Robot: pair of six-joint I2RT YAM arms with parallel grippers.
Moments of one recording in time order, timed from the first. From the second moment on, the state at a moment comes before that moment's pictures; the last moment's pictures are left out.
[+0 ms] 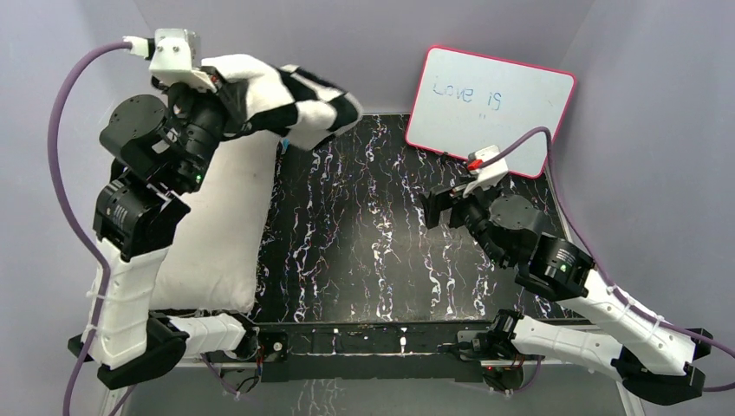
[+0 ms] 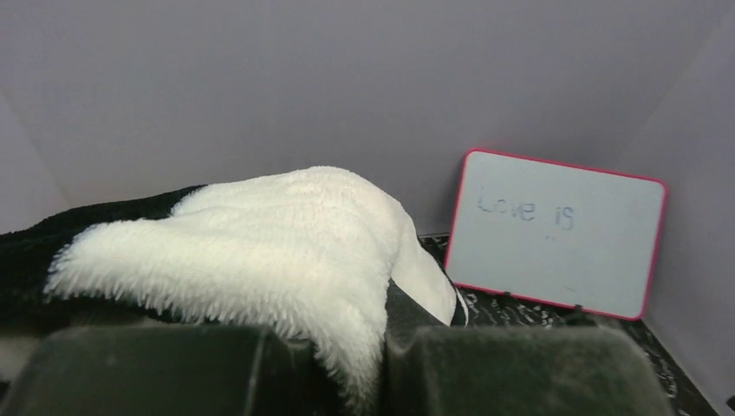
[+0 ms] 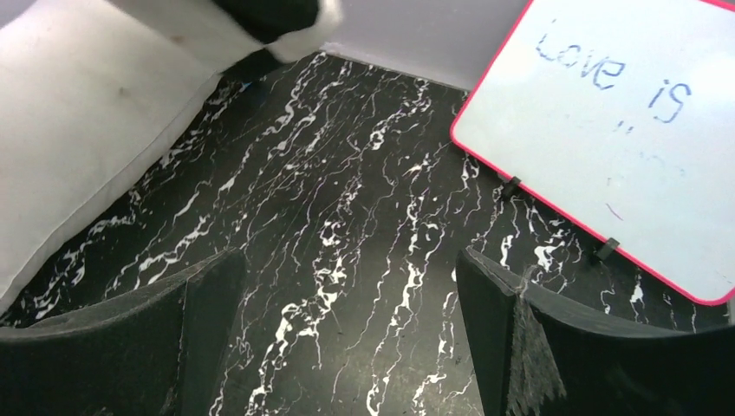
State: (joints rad) left arm -0.61 1.24 2.05 -0.69 -0.39 -0.07; right arm 1.04 0.77 1.11 -0.46 0.60 0.10
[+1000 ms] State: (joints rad) left arm -0.61 1.58 2.23 -0.98 -0.24 -0.16; right arm 1.04 0.81 1.08 -0.47 0.48 0.10
